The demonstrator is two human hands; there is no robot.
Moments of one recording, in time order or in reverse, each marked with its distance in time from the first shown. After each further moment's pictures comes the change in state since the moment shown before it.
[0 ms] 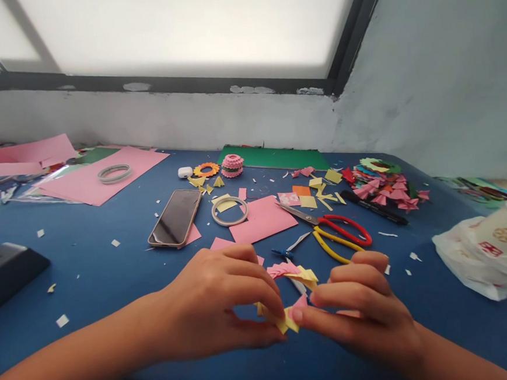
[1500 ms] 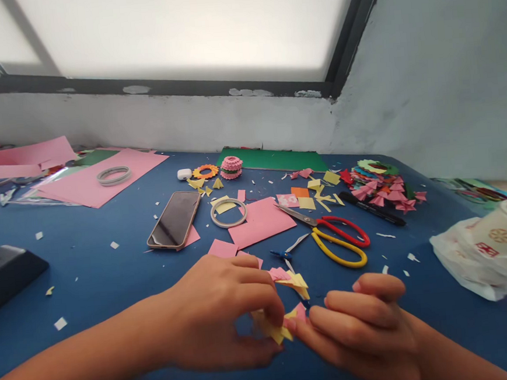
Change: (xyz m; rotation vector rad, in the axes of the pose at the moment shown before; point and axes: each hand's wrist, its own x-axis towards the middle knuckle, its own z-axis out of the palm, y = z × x) left_hand 0.001 0.005 0.005 0.164 -0.063 -0.020; right_hand 0.001 -0.003 -0.015 -0.156 -0.157 -0.196
